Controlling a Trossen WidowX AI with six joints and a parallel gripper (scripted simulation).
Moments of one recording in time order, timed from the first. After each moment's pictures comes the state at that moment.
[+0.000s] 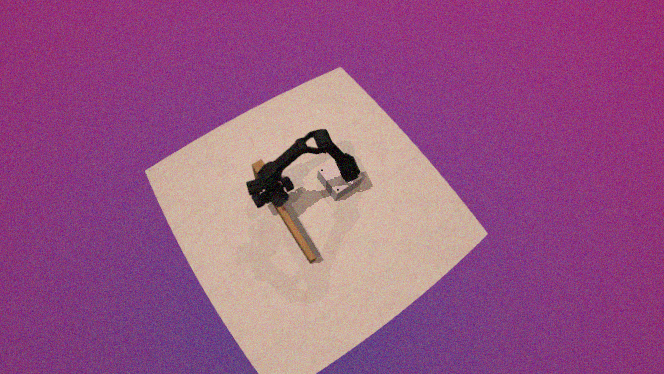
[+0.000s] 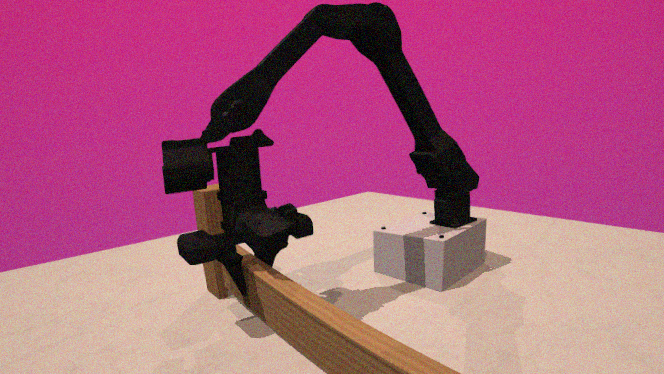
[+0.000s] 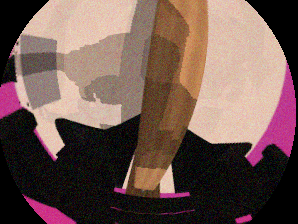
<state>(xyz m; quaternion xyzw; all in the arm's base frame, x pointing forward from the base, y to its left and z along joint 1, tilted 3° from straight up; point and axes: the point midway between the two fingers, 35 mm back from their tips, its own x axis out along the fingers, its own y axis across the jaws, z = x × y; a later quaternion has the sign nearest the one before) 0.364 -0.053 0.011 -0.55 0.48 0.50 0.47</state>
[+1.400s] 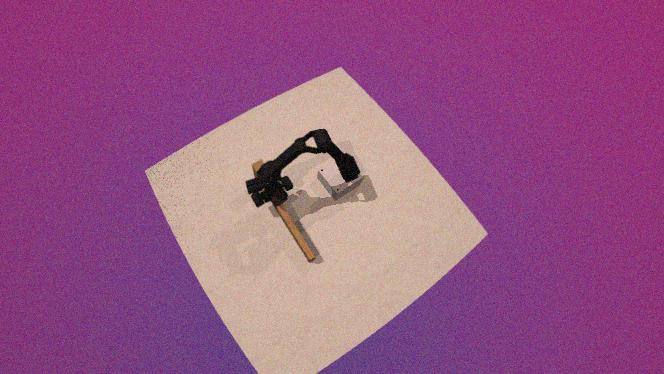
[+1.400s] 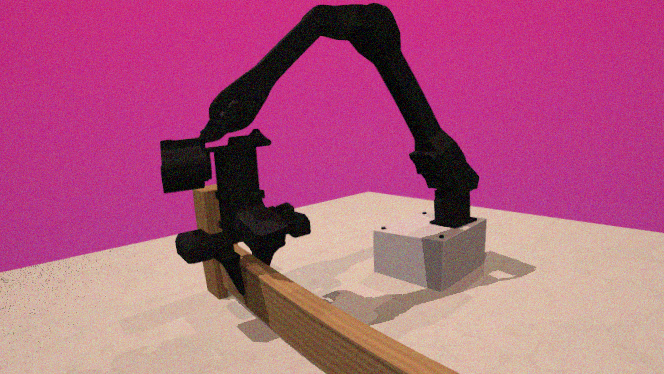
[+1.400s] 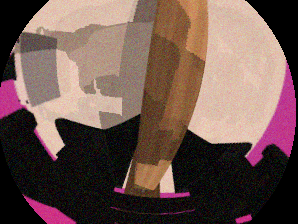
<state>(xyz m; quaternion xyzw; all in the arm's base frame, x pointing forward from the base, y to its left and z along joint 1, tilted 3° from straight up) 0.365 -0.058 0.012 -0.55 0.48 0.50 0.47</state>
